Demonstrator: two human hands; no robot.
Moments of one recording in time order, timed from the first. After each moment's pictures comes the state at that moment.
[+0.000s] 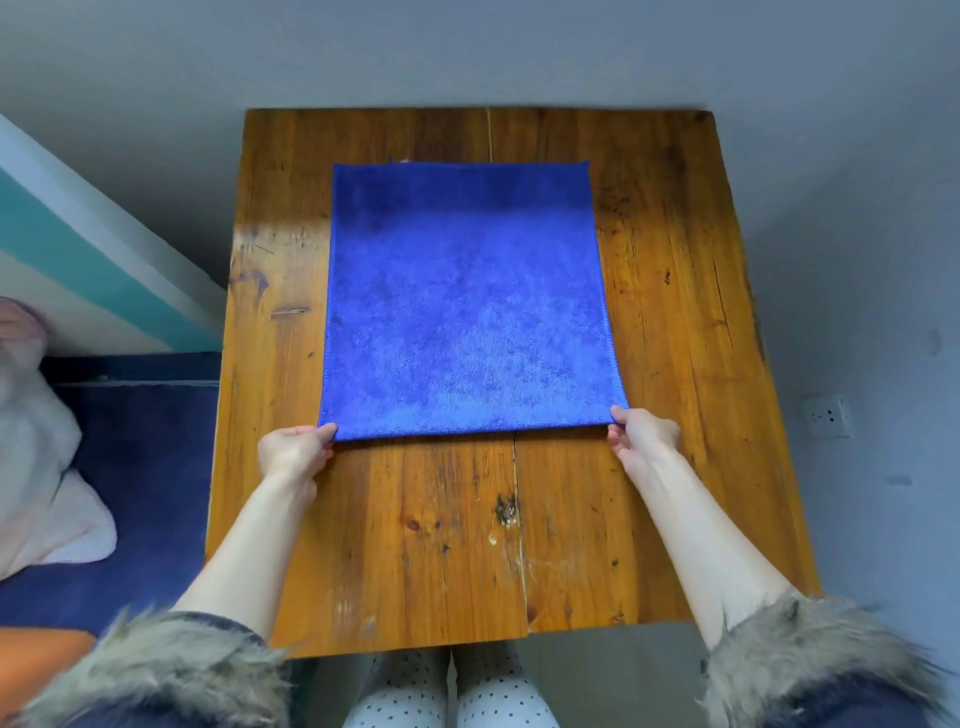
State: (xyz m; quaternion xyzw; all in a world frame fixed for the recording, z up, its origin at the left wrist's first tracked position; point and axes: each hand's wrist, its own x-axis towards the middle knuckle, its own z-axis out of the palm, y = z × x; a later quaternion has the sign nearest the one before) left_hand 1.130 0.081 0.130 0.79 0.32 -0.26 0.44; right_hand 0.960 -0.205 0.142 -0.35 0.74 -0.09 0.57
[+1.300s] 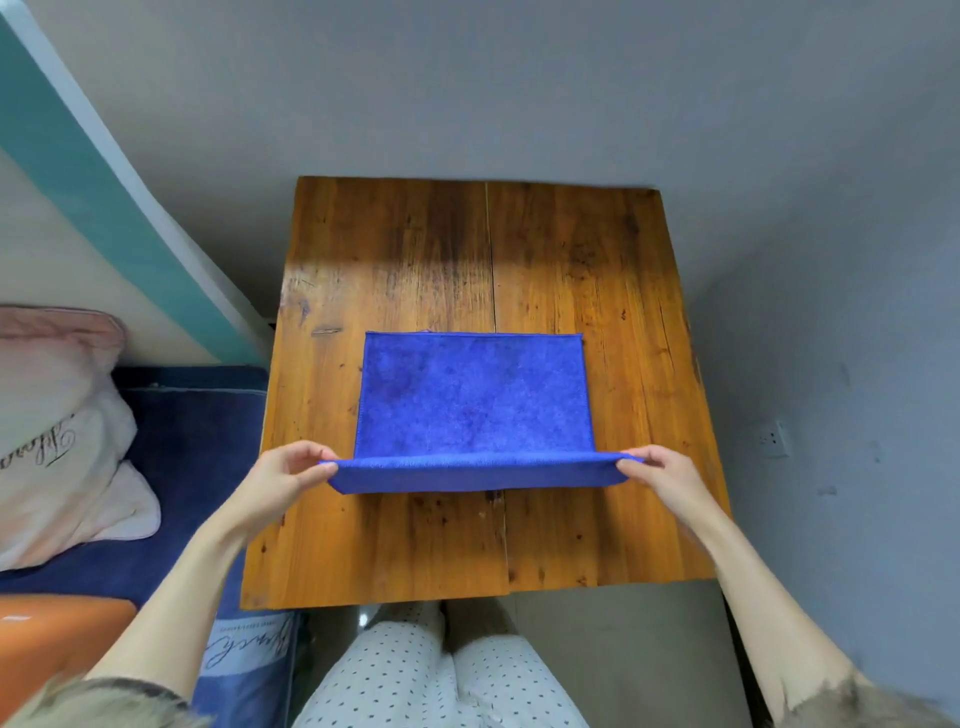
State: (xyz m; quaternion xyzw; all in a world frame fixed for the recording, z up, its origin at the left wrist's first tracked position) left_hand 1.091 0.153 0.254 0.82 -0.07 -0.39 0.42; right_hand 0.859 -0.198 0.241 -0.69 0.49 0.05 0.53
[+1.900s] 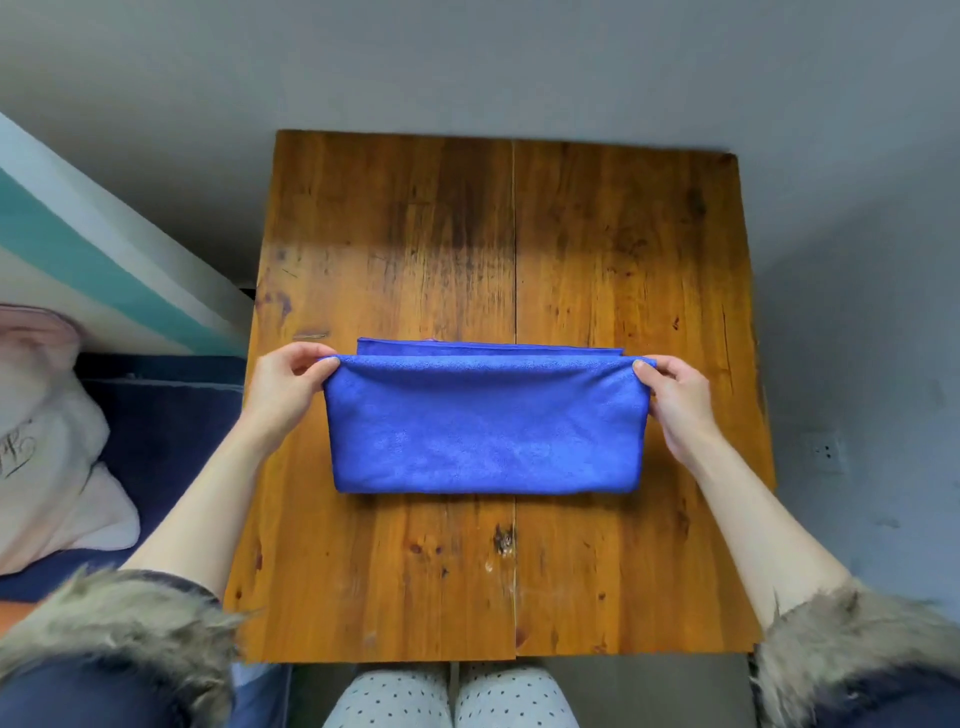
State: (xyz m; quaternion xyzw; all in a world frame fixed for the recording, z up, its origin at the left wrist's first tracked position) left_hand 1.206 0.061 0.196 0.84 0.00 -0.25 0.47; right_hand 1.003 -0.266 0.194 -0.60 0.52 -0.07 0.60
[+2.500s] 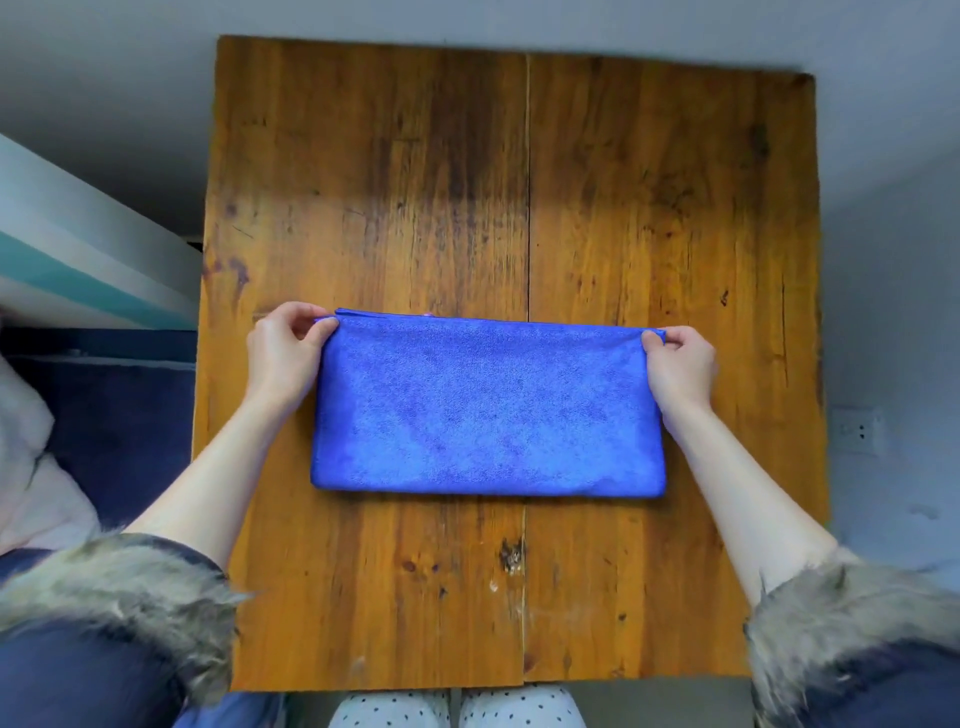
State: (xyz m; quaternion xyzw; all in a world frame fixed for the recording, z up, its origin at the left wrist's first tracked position) left_hand 1.233 0.030 0.127 0.92 -0.03 -0.16 0.36; right_hand 1.043 -0.273 0.127 -0.69 0.60 -0.05 0.39
